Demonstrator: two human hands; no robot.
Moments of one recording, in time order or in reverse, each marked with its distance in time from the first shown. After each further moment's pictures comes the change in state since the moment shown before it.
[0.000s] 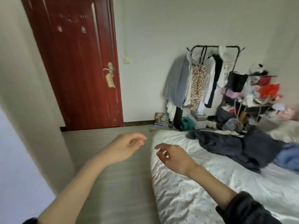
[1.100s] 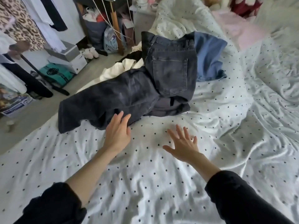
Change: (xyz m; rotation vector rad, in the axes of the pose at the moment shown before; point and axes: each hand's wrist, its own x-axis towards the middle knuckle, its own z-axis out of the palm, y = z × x) left_hand 0.563 -0.062 0.579 0.353 -0.539 0.445; right_hand 0.077 0.625 0.081 0.026 -0.062 1.240
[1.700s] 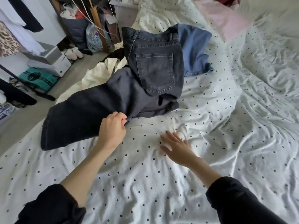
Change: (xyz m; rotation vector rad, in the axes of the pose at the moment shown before) left_hand 0.033 0.028 0.005 -0.011 0.222 0.183; right_hand 0.000 0.022 0.015 0.257 -0.028 -0.057
